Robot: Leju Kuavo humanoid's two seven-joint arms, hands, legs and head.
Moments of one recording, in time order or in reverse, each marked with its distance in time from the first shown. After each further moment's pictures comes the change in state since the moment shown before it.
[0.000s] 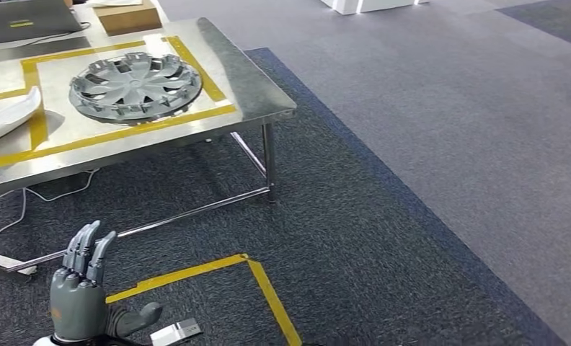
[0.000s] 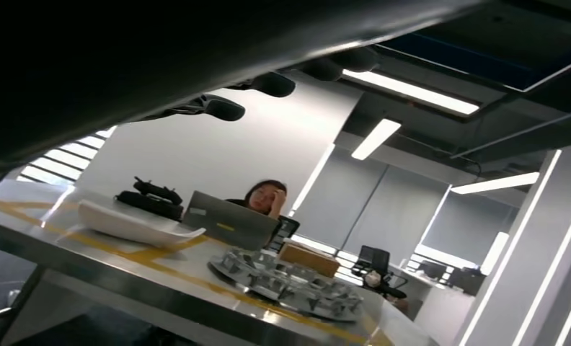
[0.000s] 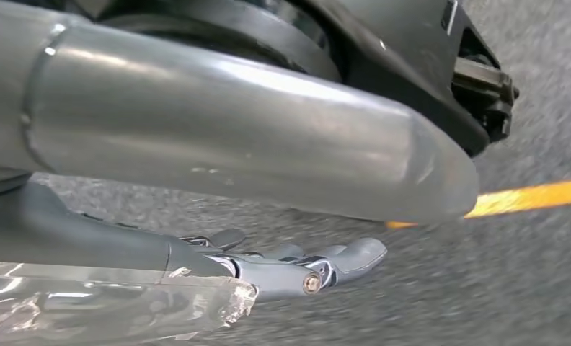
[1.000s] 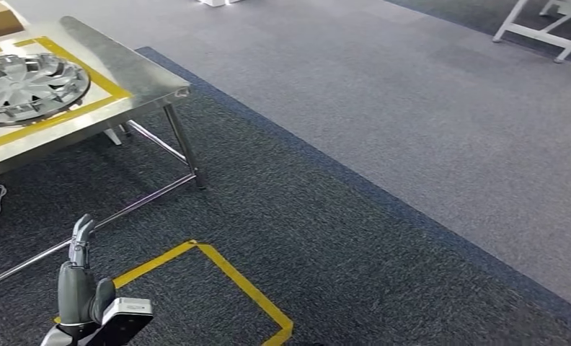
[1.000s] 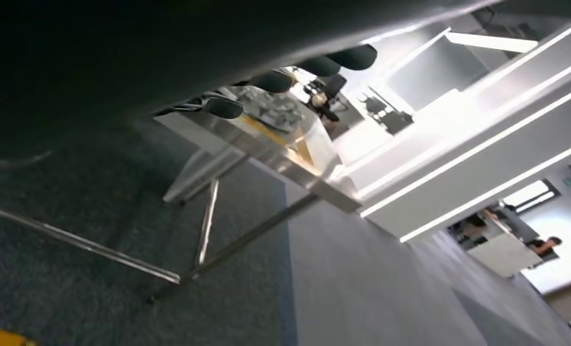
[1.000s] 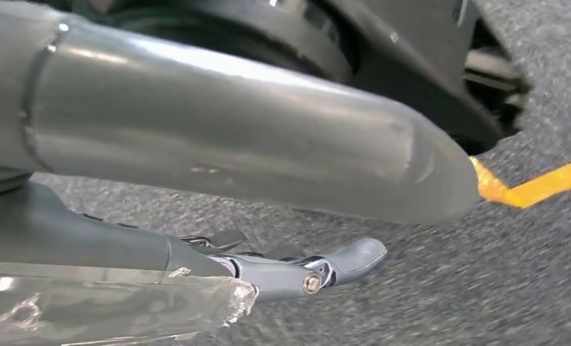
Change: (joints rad) left arm -0.035 0.089 -0.051 0.056 0.609 -0.139 0.033; right arm 0.006 -0.001 0.001 0.000 0.000 -0.013 -0.002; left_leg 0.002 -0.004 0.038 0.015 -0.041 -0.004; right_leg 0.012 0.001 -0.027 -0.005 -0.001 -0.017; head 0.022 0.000
